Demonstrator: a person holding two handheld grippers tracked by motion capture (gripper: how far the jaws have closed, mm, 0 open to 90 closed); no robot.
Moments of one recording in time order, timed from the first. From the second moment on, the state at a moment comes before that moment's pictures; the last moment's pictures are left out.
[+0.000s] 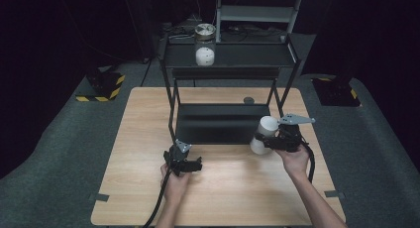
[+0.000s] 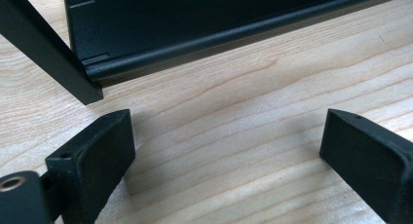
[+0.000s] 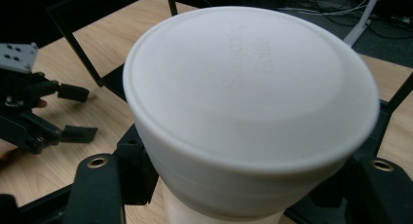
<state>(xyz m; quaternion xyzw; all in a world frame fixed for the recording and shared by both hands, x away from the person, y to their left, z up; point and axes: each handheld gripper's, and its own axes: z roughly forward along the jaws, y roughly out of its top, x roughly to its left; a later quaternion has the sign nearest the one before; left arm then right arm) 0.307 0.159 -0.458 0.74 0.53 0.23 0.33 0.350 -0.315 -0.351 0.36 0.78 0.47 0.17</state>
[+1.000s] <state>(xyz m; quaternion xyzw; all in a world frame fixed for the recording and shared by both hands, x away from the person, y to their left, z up) 0.307 0.159 -0.458 0.74 0.53 0.23 0.33 0.363 -0.315 -0.277 0.34 0.79 0.48 0.18</state>
